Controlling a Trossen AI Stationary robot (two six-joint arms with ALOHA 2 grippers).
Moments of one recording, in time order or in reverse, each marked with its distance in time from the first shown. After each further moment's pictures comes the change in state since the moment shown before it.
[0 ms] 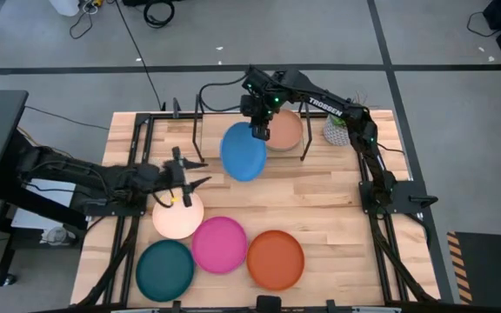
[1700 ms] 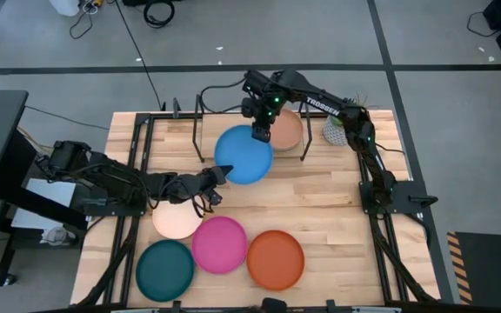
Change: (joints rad) left arm -0.008 0.582 0.162 0.271 -0.289 1.607; right arm -0.008 0.030 0.026 -0.089 -0.098 0.095
